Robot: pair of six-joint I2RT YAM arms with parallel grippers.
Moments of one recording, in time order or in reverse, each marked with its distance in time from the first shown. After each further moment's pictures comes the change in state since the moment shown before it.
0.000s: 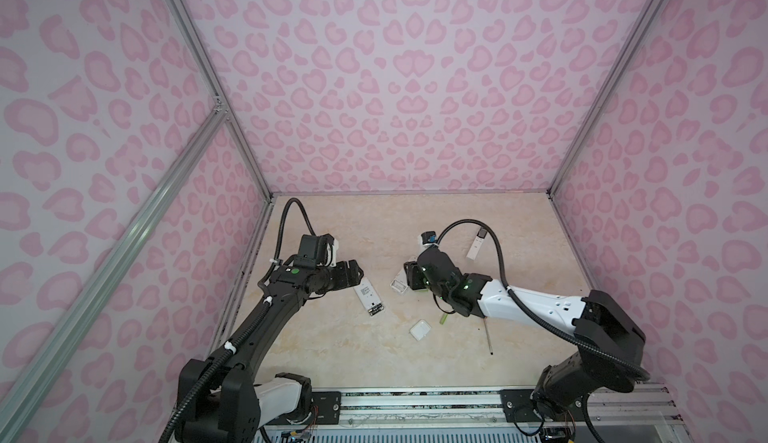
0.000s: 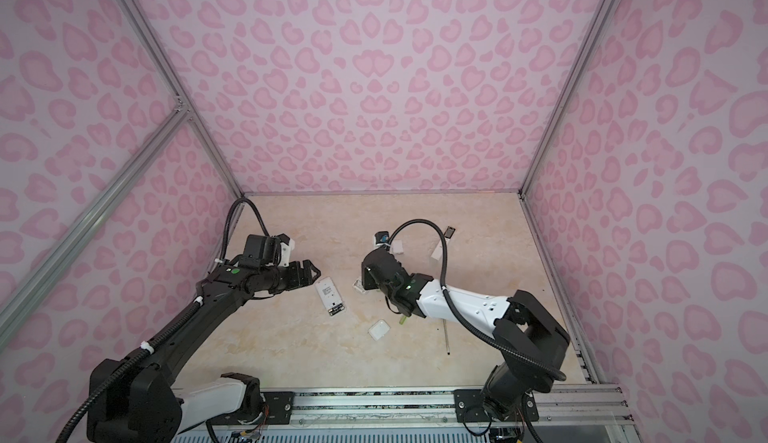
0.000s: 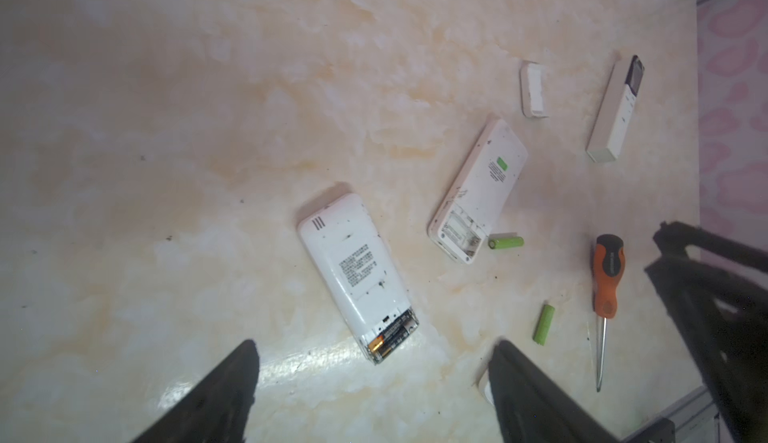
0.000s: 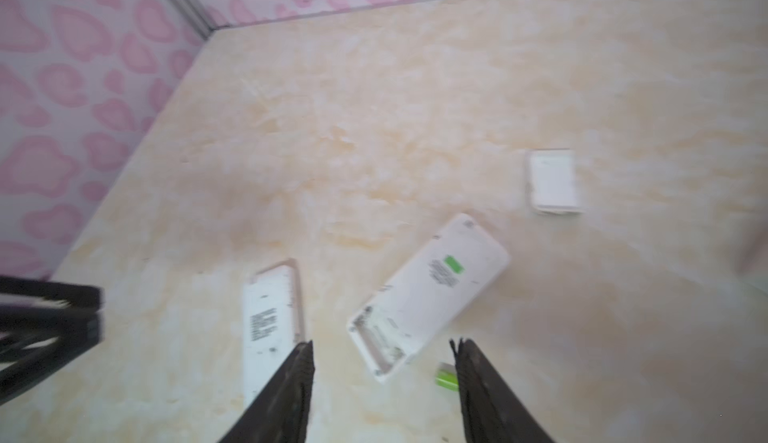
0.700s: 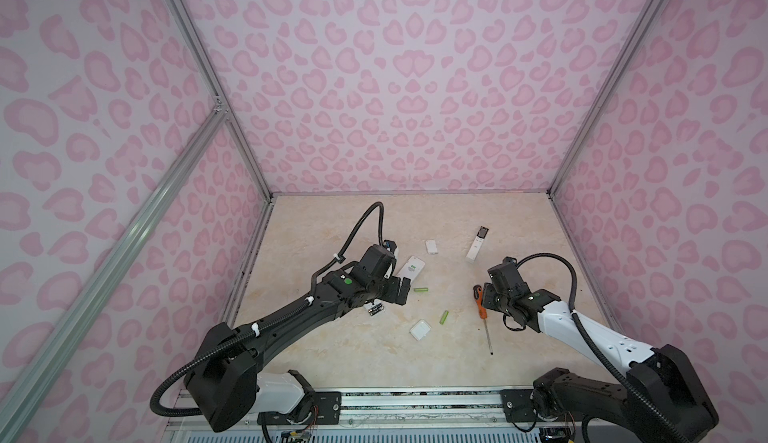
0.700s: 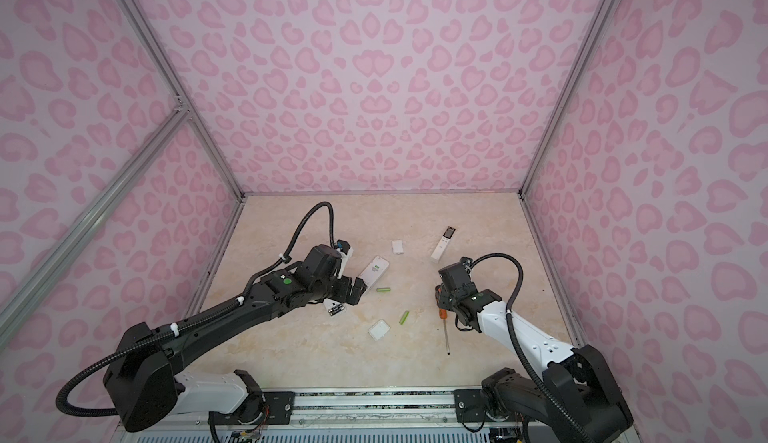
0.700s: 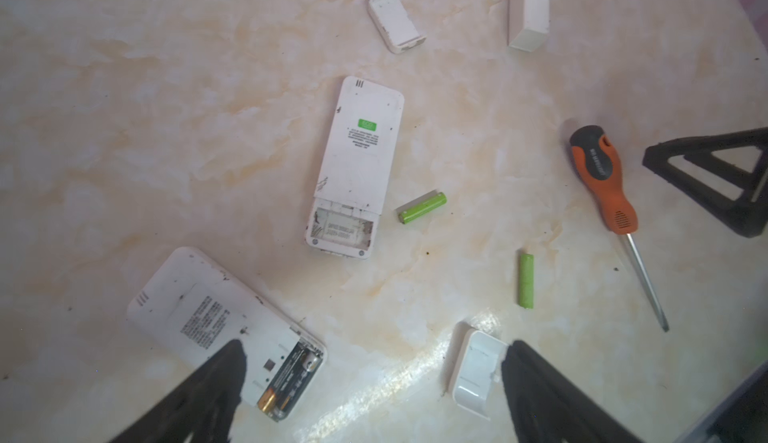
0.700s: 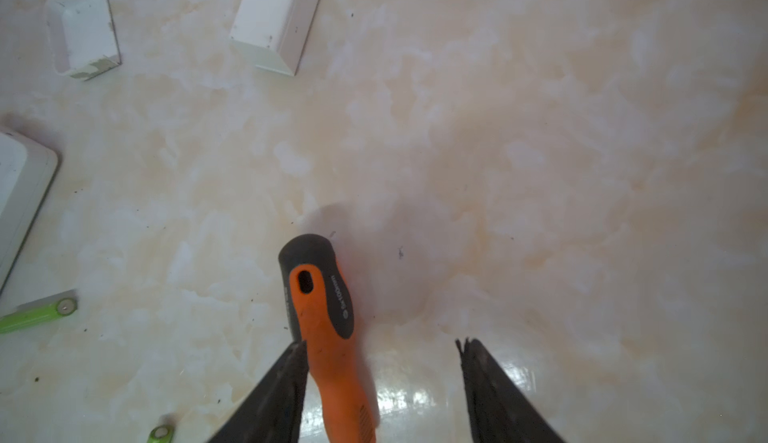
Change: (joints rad) left arm -0.457 0.117 0.048 0.124 -0.333 0.066; right arm -0.400 -0.314 -0.377 -0.261 -0.100 0.020
